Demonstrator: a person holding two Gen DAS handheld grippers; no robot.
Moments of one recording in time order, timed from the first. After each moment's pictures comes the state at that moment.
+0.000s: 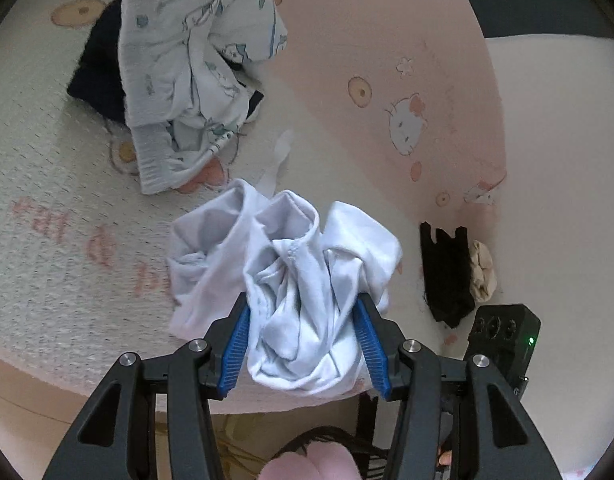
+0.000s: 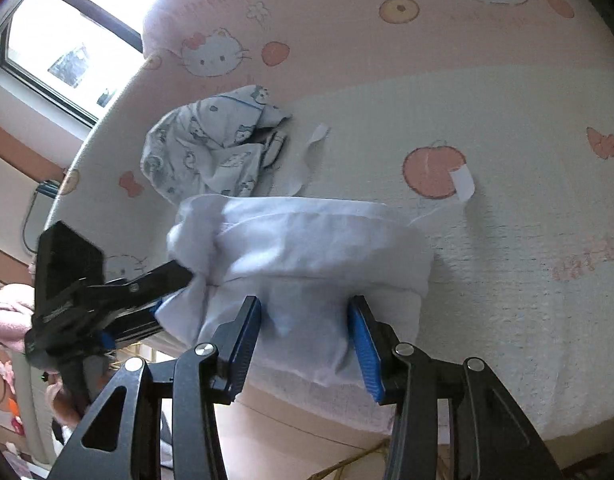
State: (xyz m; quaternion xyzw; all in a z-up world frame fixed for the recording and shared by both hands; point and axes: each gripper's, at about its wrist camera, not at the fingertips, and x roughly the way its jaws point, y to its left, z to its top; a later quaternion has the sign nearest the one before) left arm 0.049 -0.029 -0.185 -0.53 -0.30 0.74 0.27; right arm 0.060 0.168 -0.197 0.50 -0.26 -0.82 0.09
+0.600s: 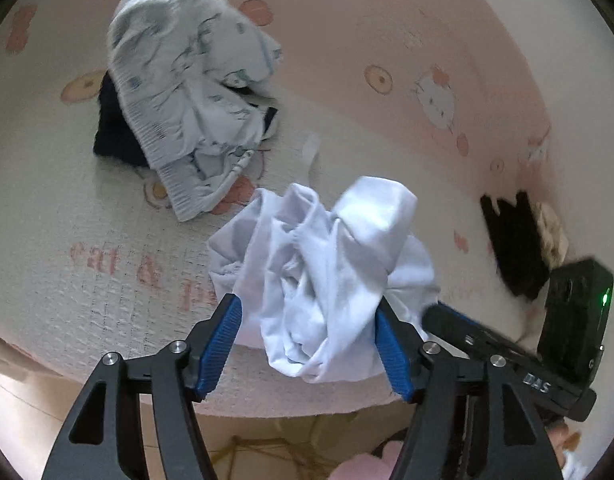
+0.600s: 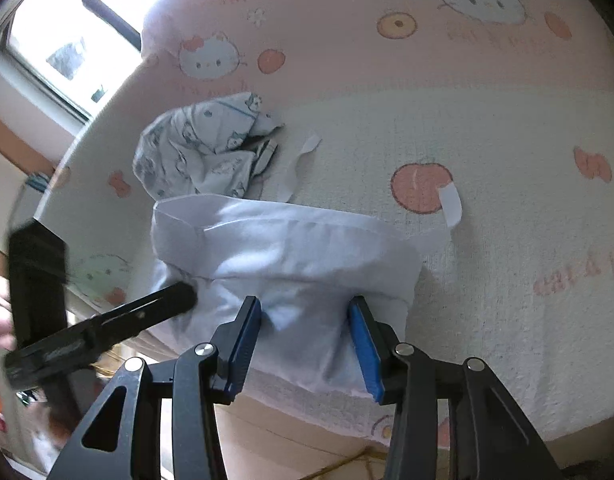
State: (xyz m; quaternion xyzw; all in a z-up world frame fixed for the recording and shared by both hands) left arm 0.059 -0.014 -0.179 -0.53 -0.17 0.80 0.20; right arm 0.070 0.175 -0.190 0.49 -0.26 -0.83 0.08
